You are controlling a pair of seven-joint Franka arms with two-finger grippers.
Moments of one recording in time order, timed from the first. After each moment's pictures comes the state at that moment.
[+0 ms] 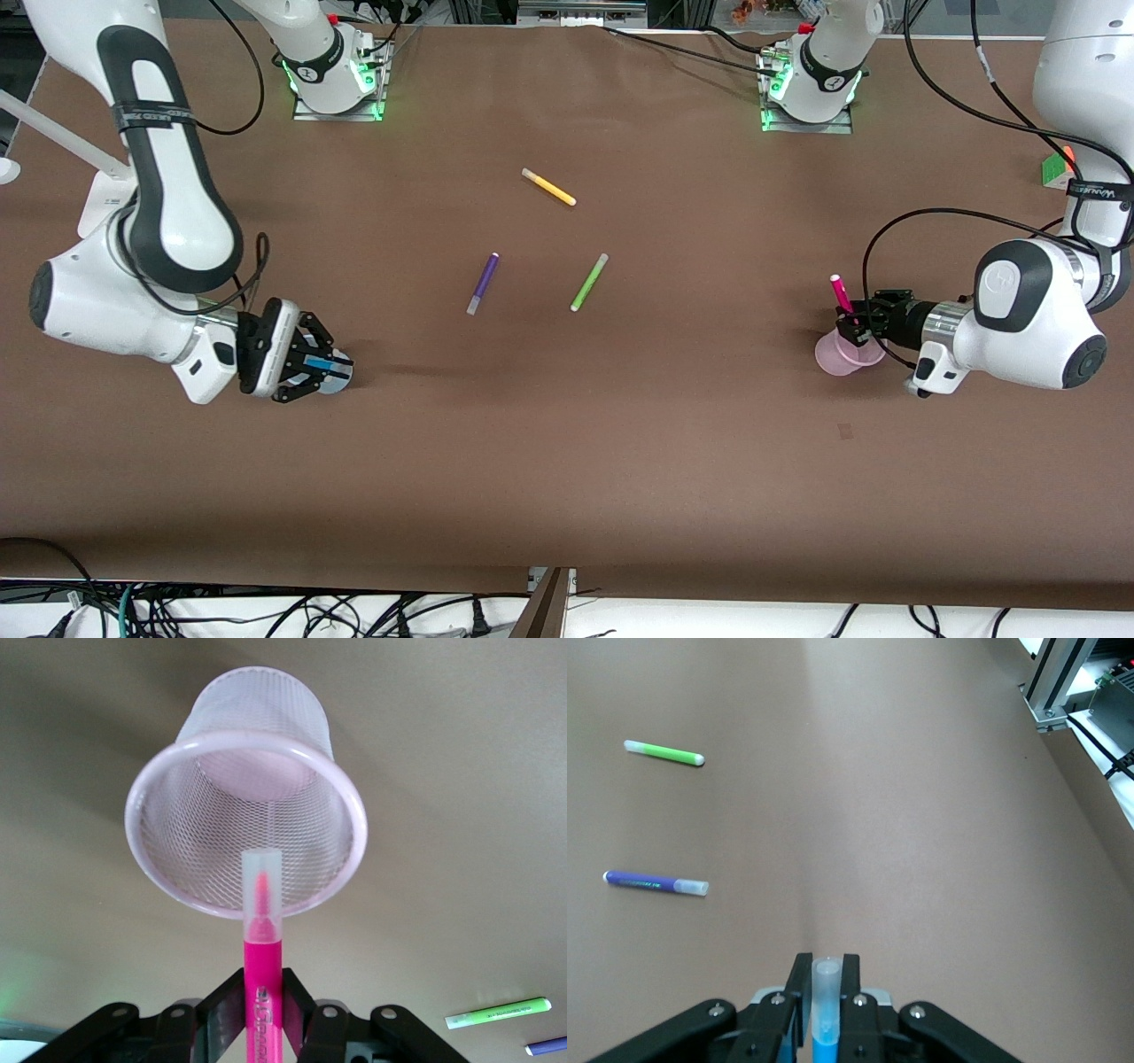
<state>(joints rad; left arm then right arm) 0.37 0.60 -0.34 -1.64 -0.19 1.69 -0.52 0.10 0.48 -0.02 -1.63 0.68 2.08 -1.65</state>
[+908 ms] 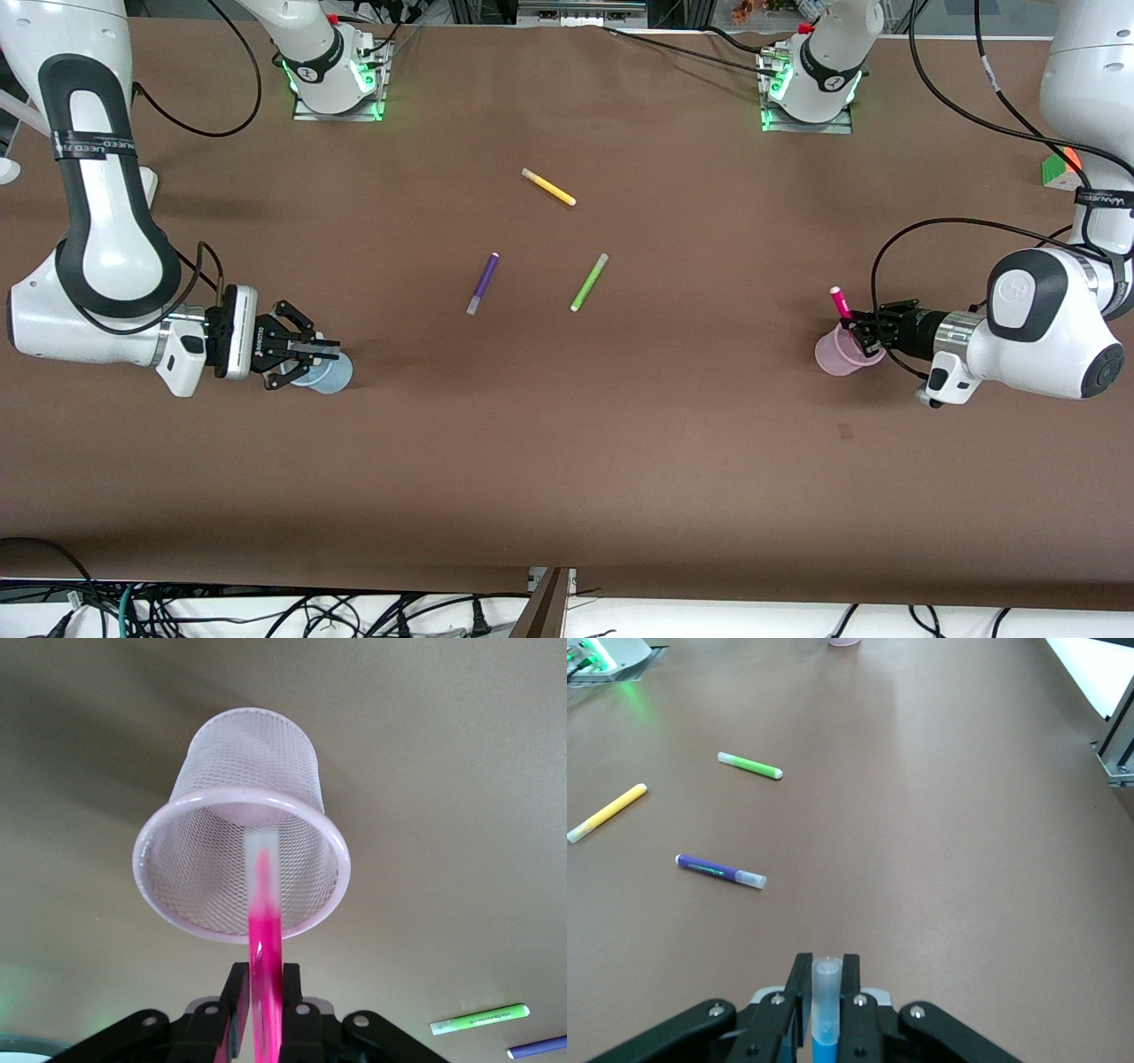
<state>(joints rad) 0.38 0.64 -0.34 -1.58 -0.19 1.68 -0.52 -0.01 0.53 -0.02 -1.64 0.82 1.88 -1.96</state>
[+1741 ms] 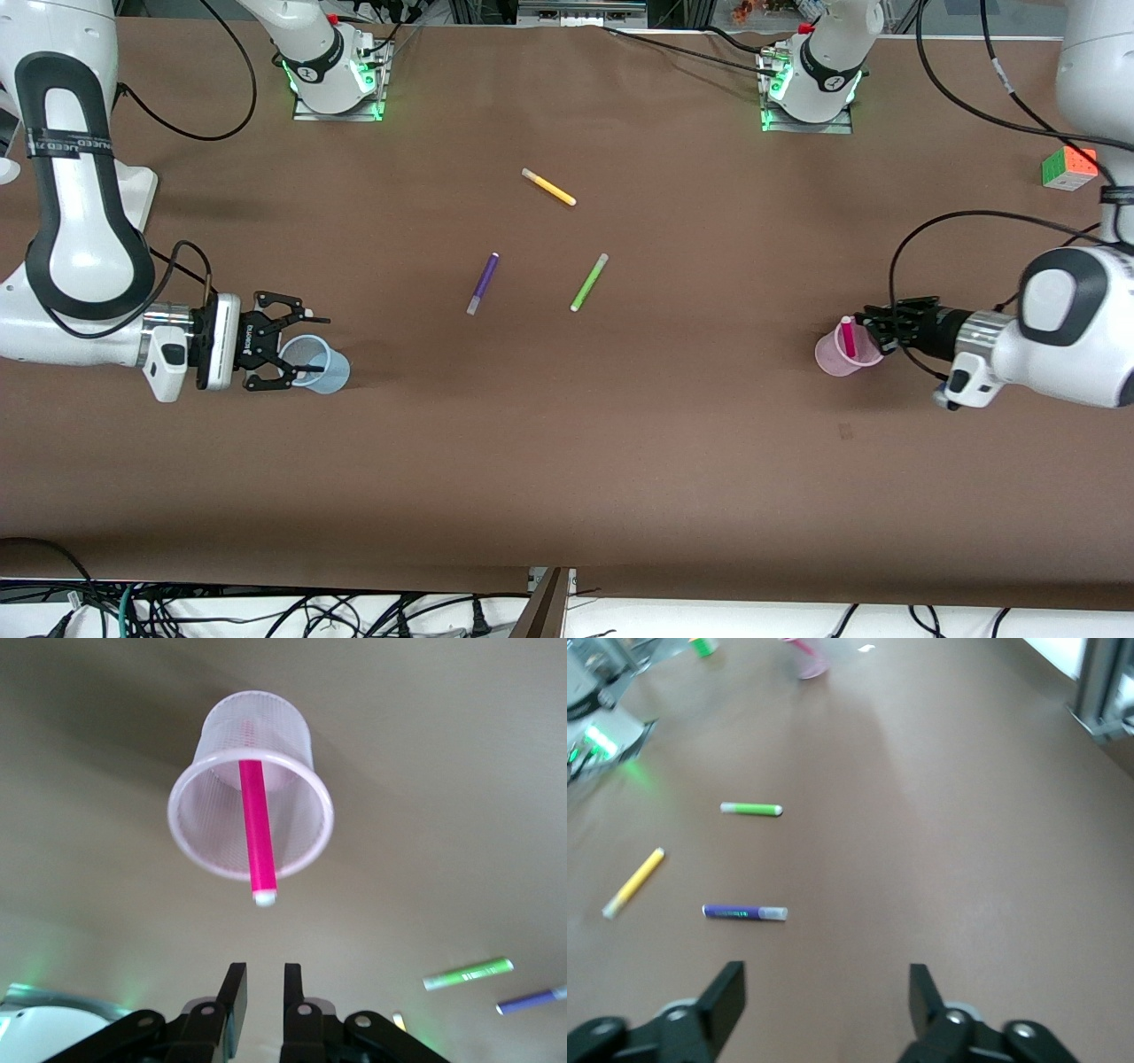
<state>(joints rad) 0.38 0.64 -0.34 -1.38 -0.19 1.46 -0.52 -0.03 0.53 -0.01 -1.59 0.82 1.81 -1.61</state>
